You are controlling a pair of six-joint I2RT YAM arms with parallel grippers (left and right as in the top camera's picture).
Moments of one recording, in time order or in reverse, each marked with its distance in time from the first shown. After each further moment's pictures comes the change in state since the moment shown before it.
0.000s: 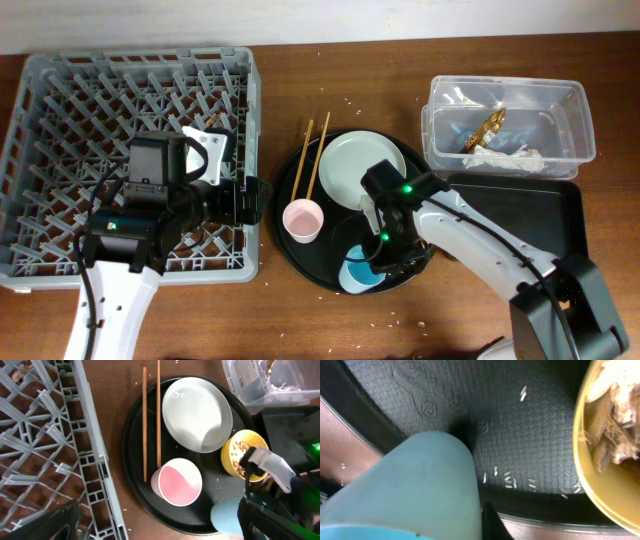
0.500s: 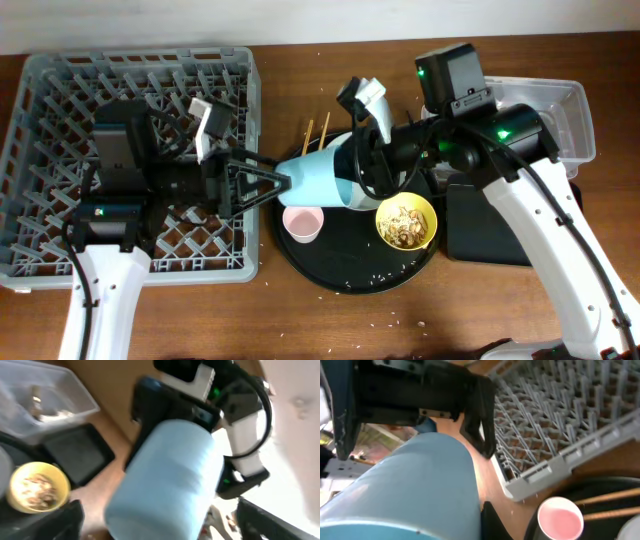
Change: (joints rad) left arm 0.113 0.056 0.006 0.397 1.124 -0.312; right arm -0.145 -0.095 0.643 0.019 -0.727 -0.425
